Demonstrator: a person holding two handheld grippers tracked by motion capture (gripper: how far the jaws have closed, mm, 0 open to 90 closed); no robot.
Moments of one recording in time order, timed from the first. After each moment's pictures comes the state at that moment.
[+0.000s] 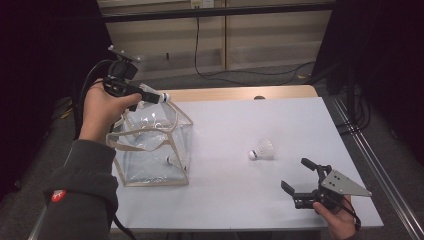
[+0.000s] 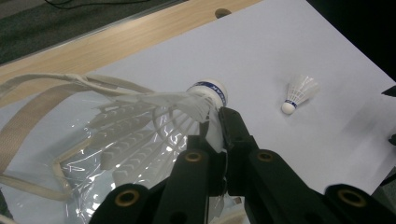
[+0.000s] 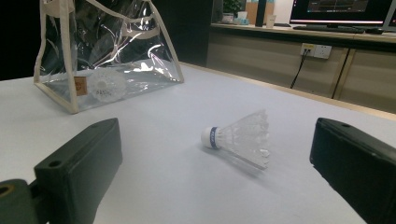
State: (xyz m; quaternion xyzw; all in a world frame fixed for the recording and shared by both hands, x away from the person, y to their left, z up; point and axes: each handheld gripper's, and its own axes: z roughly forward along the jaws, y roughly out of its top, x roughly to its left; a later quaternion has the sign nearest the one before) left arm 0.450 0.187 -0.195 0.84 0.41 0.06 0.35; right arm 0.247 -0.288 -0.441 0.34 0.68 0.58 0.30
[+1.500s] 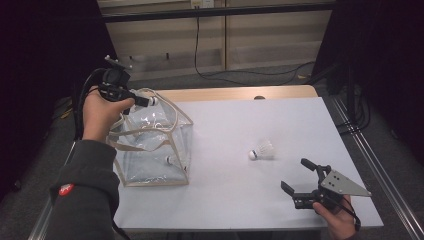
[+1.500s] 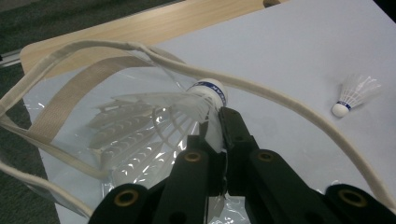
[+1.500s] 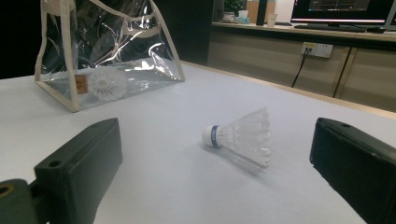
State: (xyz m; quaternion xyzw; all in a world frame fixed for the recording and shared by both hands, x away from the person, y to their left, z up) left arm 0.469 0.215 -0.226 0.82 0.46 0.09 0.31; right arm 0.247 -0.288 -0.442 0.34 0.68 0.58 0.30
